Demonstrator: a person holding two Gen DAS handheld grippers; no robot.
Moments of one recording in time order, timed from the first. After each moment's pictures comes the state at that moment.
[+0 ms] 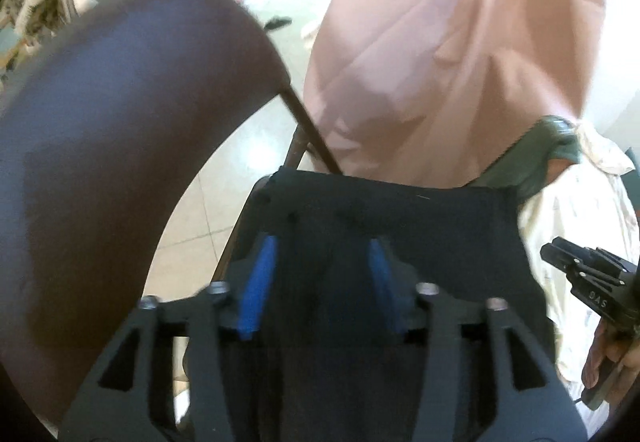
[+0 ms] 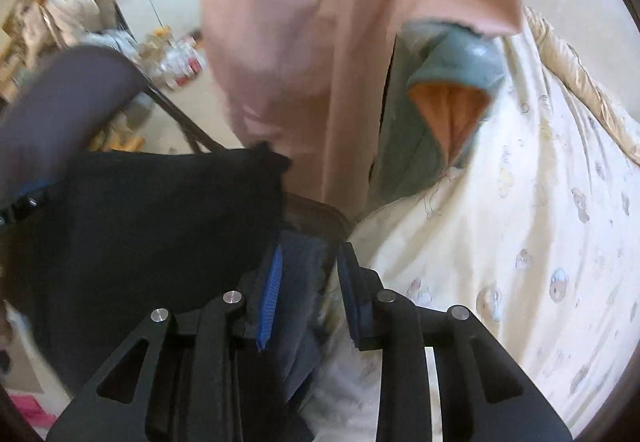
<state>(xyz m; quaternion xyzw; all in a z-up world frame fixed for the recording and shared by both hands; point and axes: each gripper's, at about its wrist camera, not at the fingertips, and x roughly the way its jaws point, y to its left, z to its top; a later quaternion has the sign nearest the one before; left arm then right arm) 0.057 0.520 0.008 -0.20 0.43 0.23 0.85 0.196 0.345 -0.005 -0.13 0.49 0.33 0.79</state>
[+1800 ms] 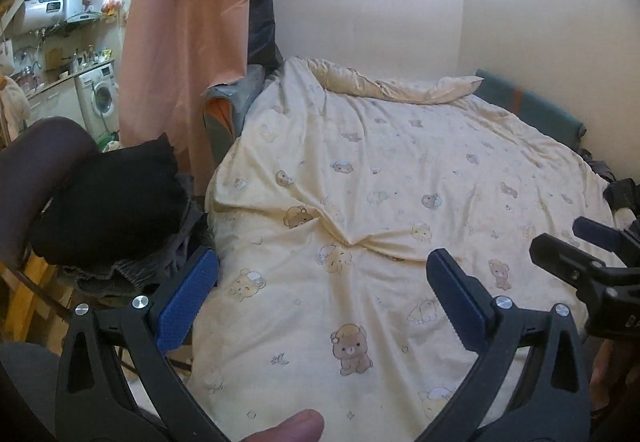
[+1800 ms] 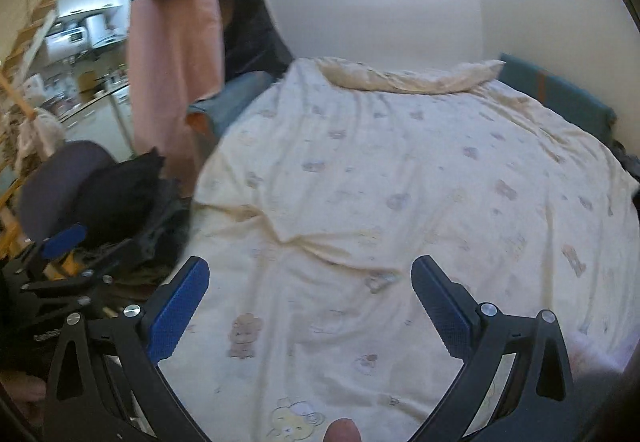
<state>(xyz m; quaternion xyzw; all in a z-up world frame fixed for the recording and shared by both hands) -0.084 0.032 0.030 -0.03 0.29 0.05 0.95 -0.068 -0.098 0.036 0.02 0.33 0.15 0.93</state>
